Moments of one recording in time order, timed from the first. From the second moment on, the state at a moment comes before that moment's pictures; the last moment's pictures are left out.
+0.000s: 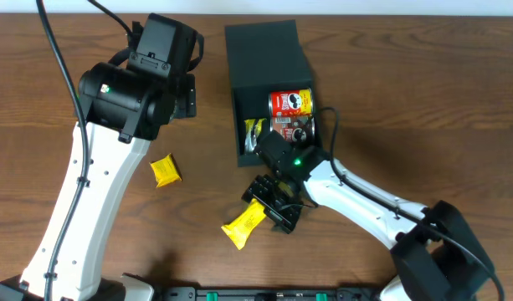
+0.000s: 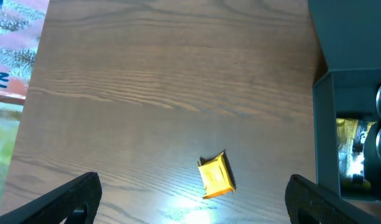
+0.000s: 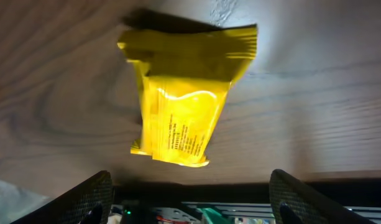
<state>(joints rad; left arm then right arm) -0.37 1.56 1.89 -1.42 -0.46 -0.31 0.74 1.70 1.04 -0.79 -0.48 1.36</state>
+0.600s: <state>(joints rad) -0.37 1.56 1.89 -1.41 -0.46 -0.31 0.76 1.84 1.04 -0.71 -0.55 1.36</state>
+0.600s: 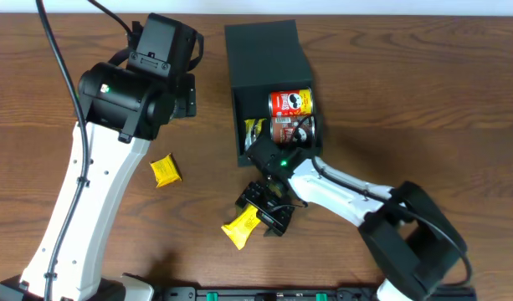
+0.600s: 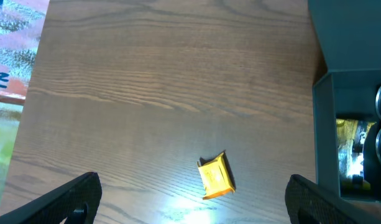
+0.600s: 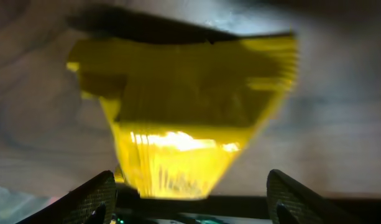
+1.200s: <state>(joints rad) -0.37 1.56 1.89 -1.41 -0.46 -0.31 0.76 1.86 1.04 -0.68 -0.57 1.33</state>
